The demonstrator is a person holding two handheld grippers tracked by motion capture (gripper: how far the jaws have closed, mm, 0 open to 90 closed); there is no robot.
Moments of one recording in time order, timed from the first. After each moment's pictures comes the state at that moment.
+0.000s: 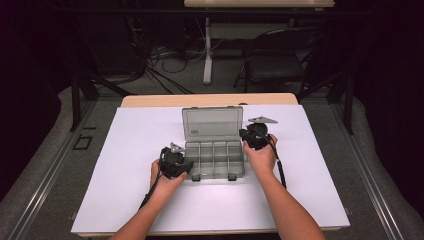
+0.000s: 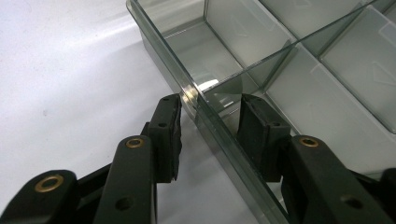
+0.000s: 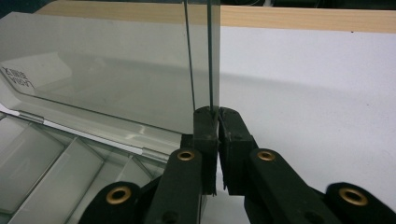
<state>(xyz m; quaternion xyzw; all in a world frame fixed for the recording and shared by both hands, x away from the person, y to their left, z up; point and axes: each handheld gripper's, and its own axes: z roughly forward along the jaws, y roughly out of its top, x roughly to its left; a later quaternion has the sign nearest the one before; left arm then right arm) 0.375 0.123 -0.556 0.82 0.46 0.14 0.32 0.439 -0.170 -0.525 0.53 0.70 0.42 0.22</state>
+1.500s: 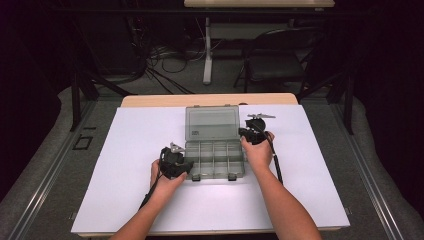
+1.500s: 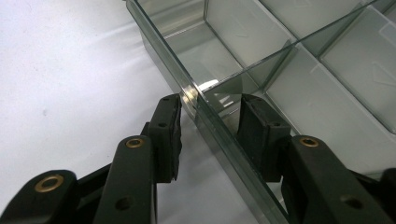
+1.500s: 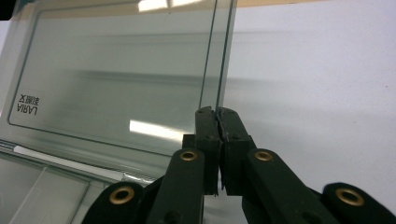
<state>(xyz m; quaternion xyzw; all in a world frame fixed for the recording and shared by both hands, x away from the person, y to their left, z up) 0.375 0.123 -0.556 0.82 0.46 0.14 0.32 0.464 -0.168 -0.534 0.58 0.68 0.41 0.18</state>
